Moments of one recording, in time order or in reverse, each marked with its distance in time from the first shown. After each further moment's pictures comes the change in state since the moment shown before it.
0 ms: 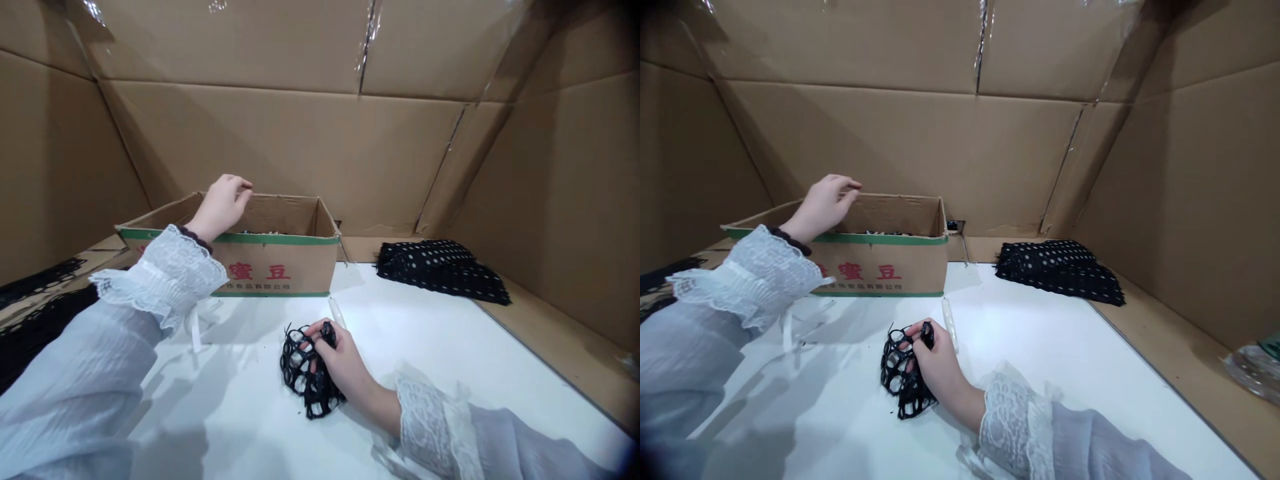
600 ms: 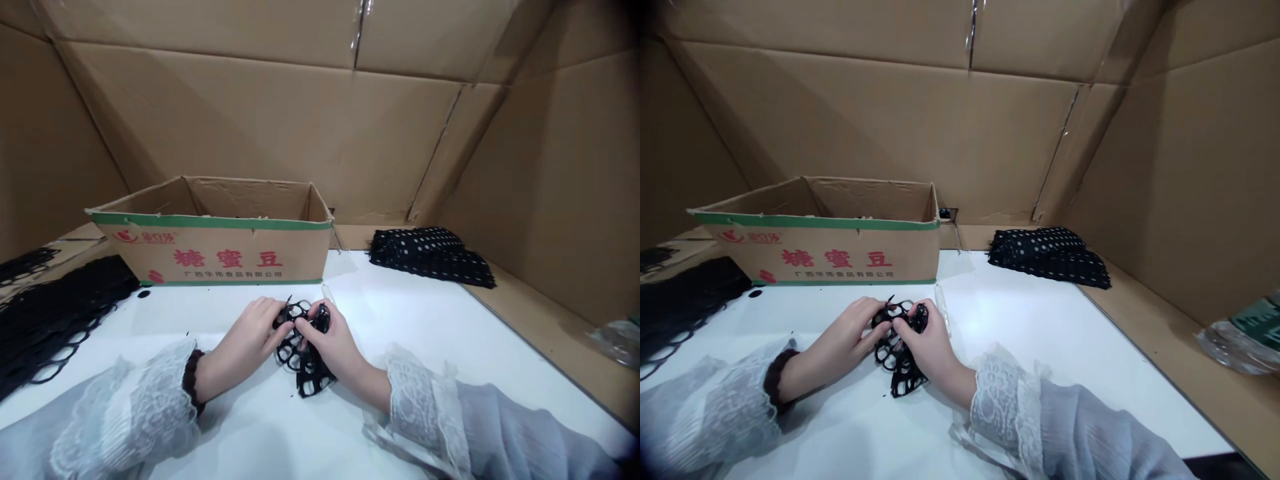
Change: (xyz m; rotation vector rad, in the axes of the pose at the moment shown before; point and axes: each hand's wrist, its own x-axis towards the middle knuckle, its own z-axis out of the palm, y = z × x) left_hand -0.202 0.106 0.006 -0.374 -0.484 0.150; right_hand -0.002 0.002 0.000 -0.054 0.053 -0.160
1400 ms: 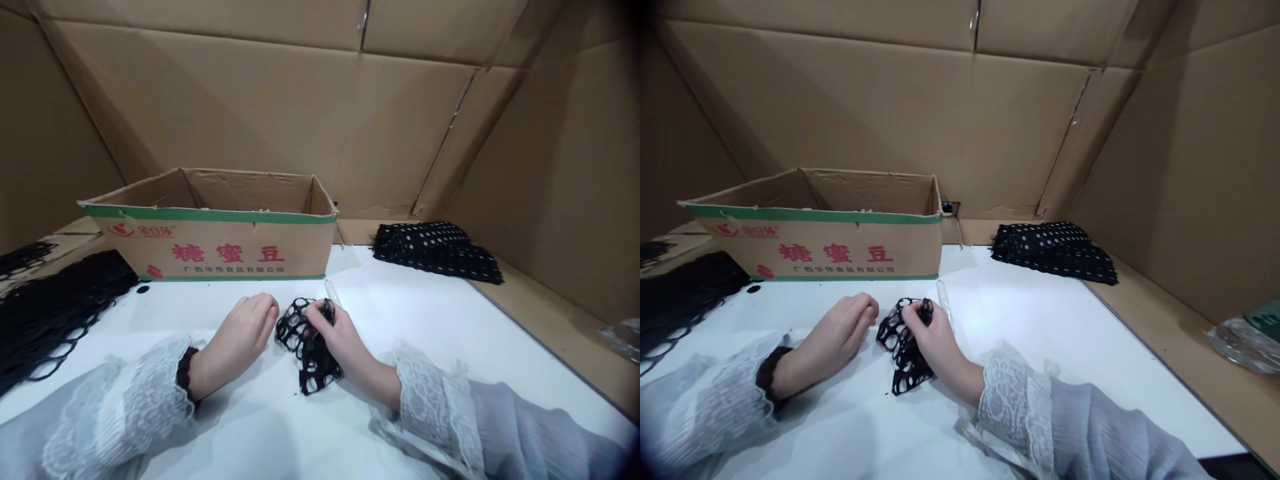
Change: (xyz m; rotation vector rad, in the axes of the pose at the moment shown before) left_hand -0.004 -0.009 -0.005 0.034 0.009 -0.072; right_hand 0.001 -0.005 -0.002 0.005 0.040 0.095
